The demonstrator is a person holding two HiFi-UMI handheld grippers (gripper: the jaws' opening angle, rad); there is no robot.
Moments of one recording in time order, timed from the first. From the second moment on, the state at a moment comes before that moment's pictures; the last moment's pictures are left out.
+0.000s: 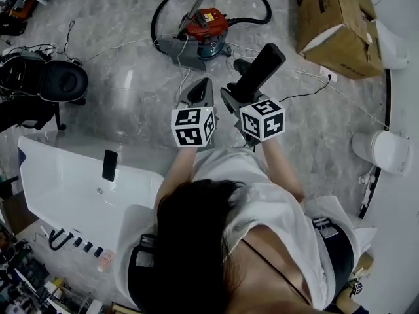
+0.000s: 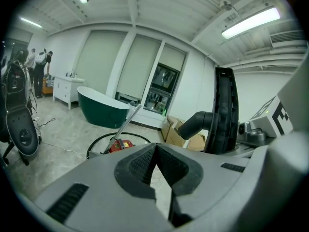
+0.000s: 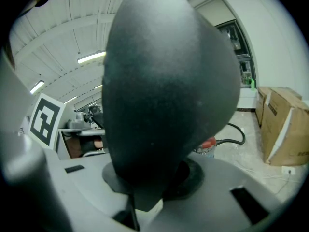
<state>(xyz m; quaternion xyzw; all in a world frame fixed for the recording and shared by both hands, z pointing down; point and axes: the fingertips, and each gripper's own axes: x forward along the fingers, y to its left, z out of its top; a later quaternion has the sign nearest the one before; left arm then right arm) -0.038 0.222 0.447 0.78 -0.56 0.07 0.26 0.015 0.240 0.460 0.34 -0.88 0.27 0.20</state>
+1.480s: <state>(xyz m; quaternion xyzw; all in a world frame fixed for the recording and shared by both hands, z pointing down) -0.097 0.136 0.461 0.82 -0.51 0.11 0.25 -0.041 0.162 0.478 0.37 -0.86 0.29 0.20</state>
